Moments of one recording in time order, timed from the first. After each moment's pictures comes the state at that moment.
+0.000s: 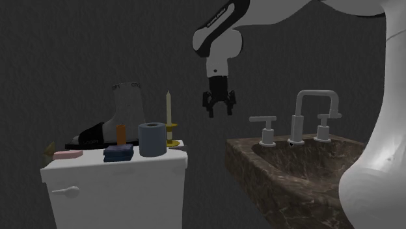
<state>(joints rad) 0.22 0.11 0.21 -1.71 -0.06 1.70 -0.09</state>
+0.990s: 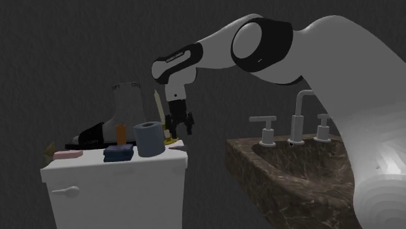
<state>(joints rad) 0.43 0.67 0.30 -1.14 -0.21 1.55 -0.21</state>
